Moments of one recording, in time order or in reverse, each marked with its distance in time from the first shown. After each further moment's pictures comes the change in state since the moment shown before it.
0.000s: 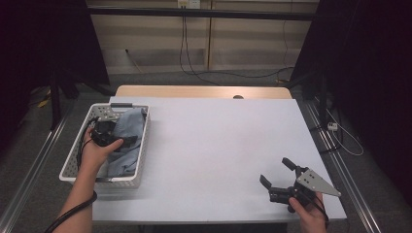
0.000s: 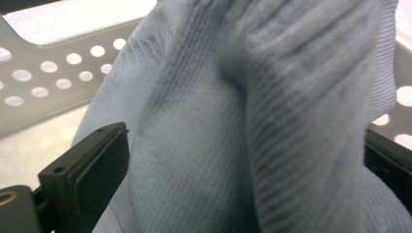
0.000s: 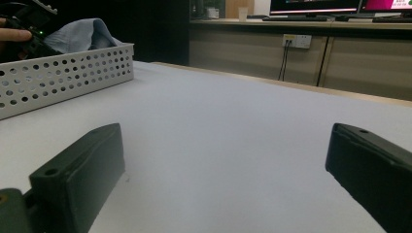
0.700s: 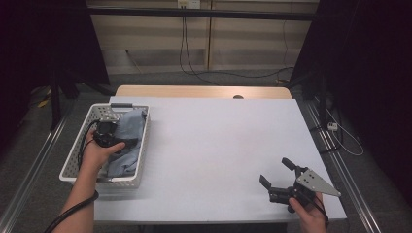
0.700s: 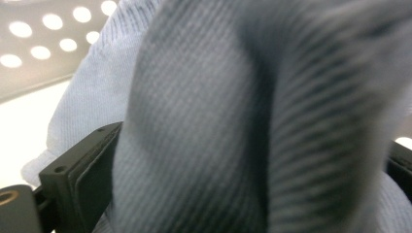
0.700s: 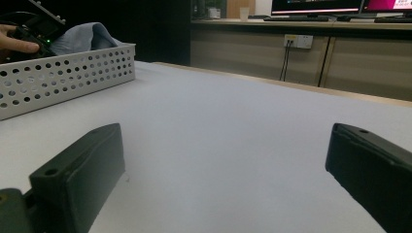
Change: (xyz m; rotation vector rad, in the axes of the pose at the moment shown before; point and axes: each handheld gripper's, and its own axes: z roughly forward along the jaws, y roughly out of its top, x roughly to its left) left arm 0.005 -0.009 0.013 0.048 -0.033 -0.052; right arm 0.001 0.000 0.000 -0.001 0.004 0.000
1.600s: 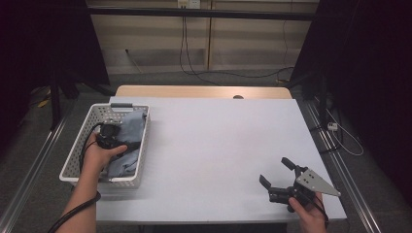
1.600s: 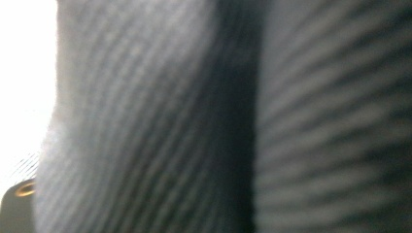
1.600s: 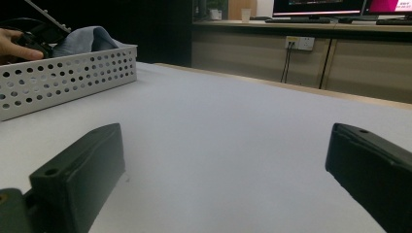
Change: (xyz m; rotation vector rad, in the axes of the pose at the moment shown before) left arm -0.006 -0.005 0.006 0.053 -0.031 0.008; right arm 0.001 0.001 0.000 -0.005 0.005 -0.004
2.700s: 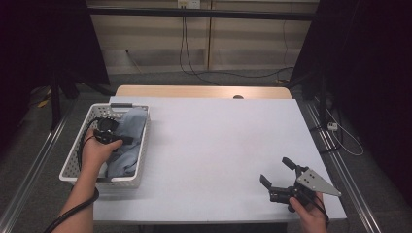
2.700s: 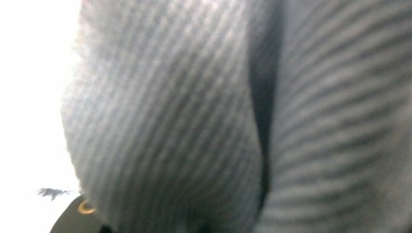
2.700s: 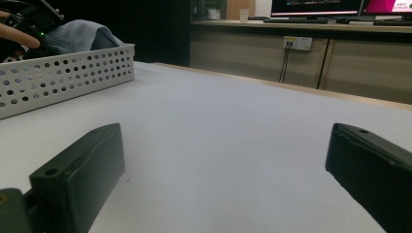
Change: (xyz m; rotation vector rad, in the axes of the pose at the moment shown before) left arm -0.007 0.023 -0.027 0.089 0.001 -0.075; right arm -0.002 0.000 -0.001 0.000 -0.007 -0.002
